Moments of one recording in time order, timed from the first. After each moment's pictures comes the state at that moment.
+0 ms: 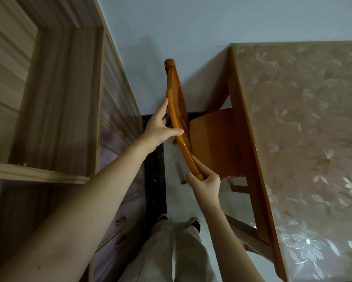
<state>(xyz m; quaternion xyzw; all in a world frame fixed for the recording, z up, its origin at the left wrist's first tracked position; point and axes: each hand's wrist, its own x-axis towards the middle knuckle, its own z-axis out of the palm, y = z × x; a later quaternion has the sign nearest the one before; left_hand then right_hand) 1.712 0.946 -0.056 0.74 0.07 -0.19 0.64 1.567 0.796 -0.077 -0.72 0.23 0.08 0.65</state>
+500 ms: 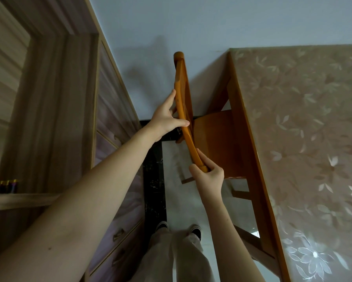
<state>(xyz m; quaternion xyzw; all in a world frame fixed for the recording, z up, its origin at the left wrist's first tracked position) 1.774 0.929 -0.056 0.76 0.03 -0.20 0.62 1.618 0.799 -0.068 -0.69 0.27 0.05 0.67</state>
